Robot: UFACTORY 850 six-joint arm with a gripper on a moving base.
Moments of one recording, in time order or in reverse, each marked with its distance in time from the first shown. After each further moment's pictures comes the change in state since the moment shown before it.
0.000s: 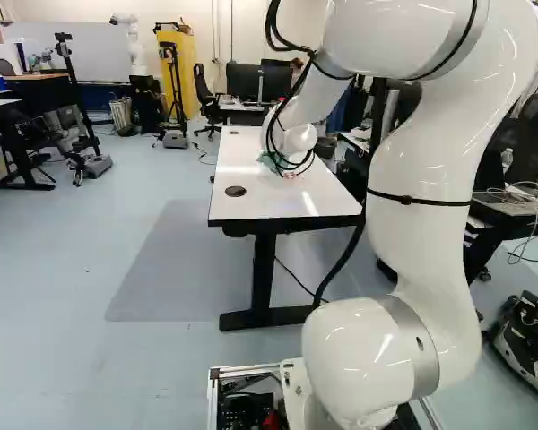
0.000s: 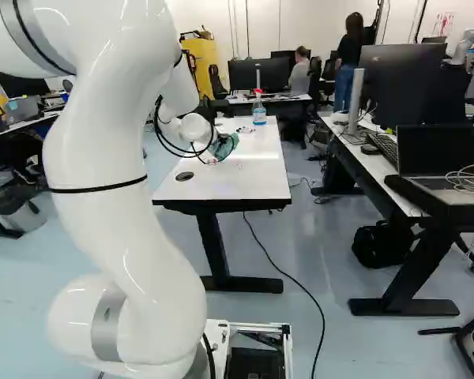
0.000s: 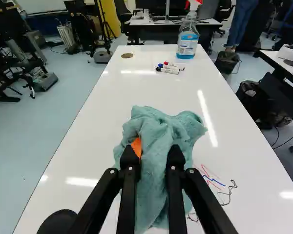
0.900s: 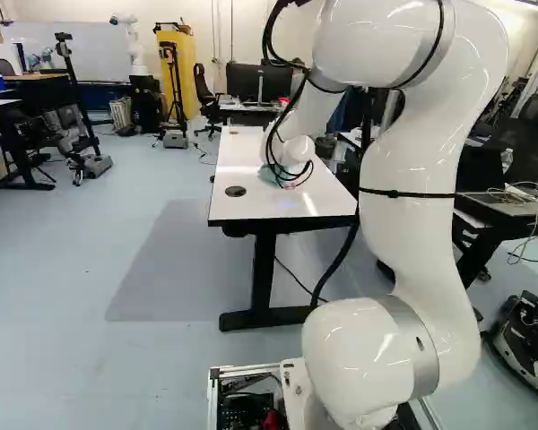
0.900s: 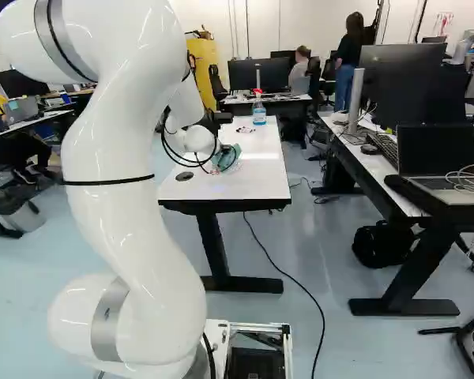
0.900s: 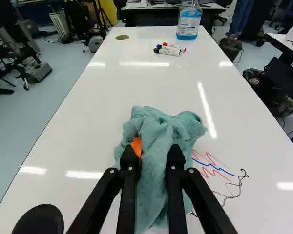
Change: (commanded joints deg) arm -0.2 -4.2 0.1 0.0 1.4 0.0
